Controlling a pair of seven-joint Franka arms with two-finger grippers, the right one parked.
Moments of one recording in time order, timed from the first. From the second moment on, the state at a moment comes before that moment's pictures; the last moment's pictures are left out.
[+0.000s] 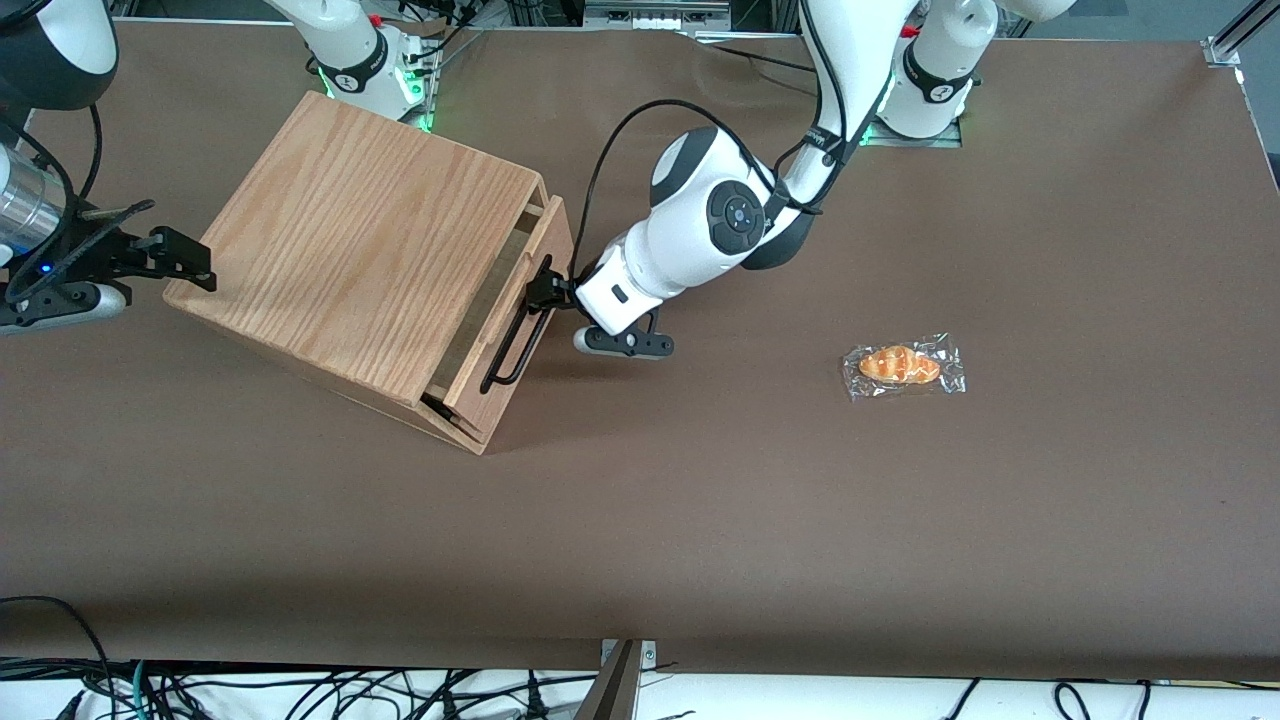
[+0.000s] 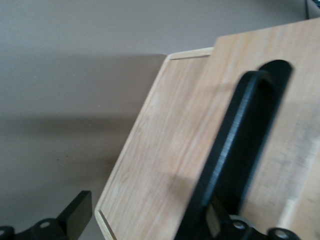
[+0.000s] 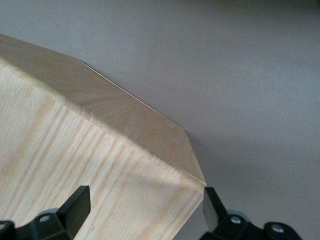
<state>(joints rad) -0.77 0.68 0.03 -1.36 -0.72 2.32 -0.44</state>
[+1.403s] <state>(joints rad) -0.65 0.69 0.07 -1.36 -0.69 2.30 -0.43</state>
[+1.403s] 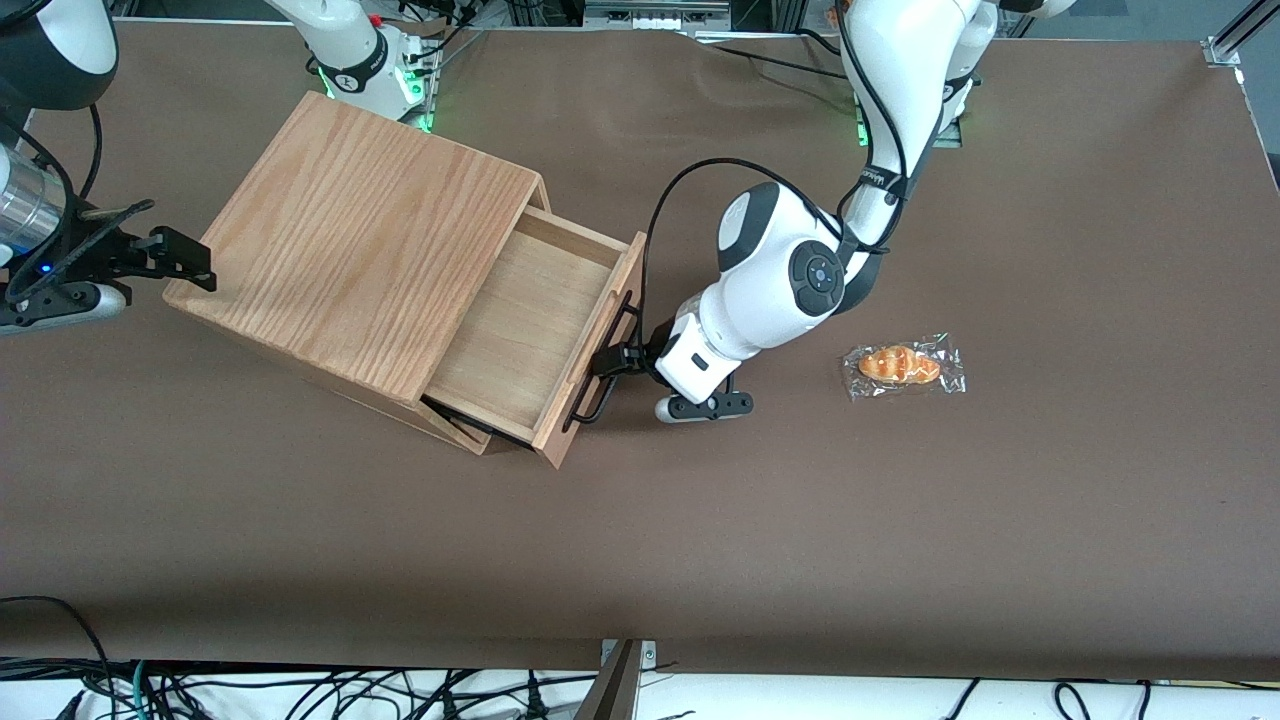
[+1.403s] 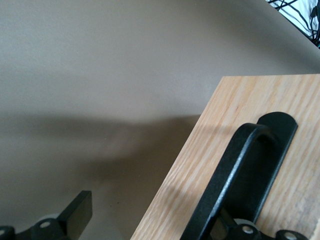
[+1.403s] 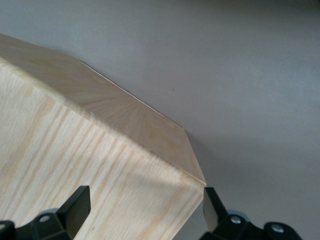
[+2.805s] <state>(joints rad) -0.56 0.62 0.09 -1.32 -0.69 2.18 -0.55</state>
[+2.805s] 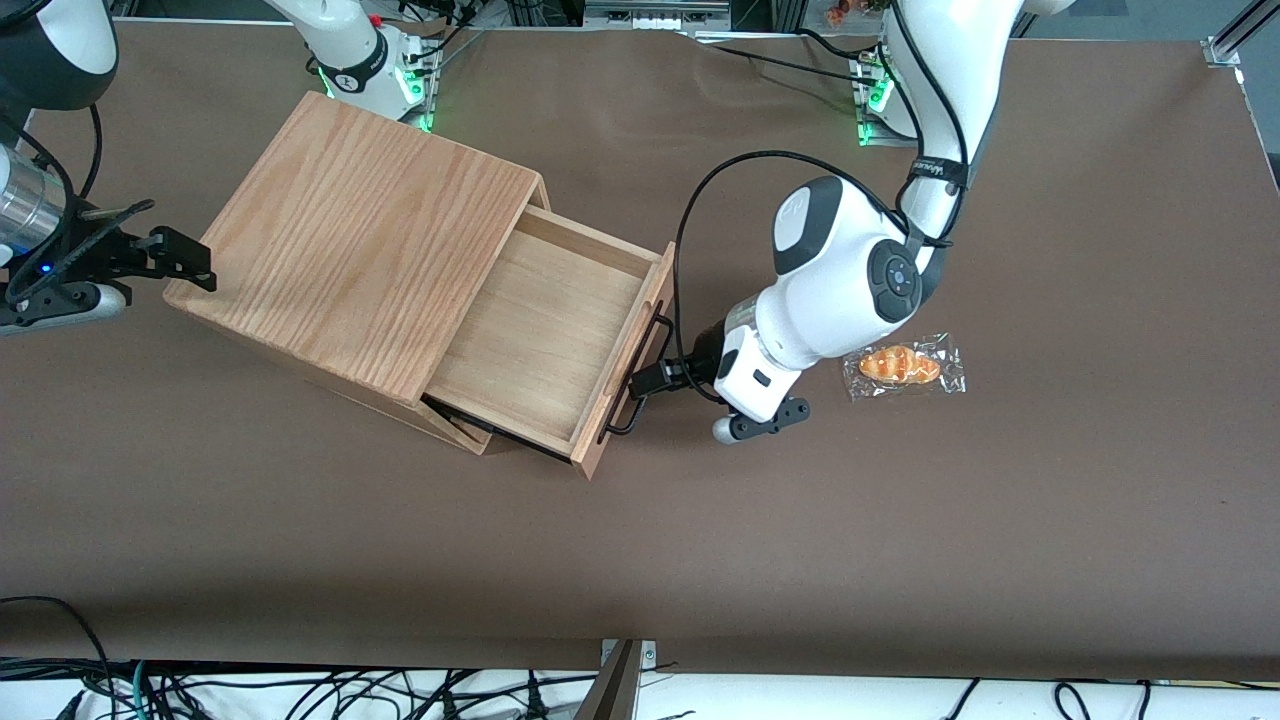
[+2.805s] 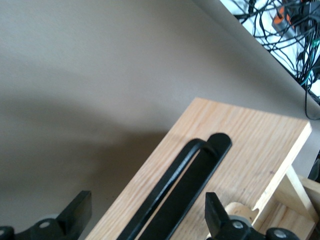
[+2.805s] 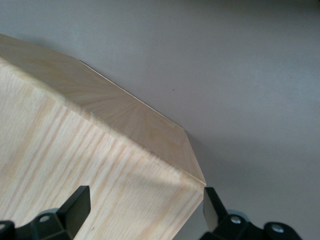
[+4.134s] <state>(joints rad) -0.12 0.33 0.14 -1.48 -0.12 1.75 0.04</state>
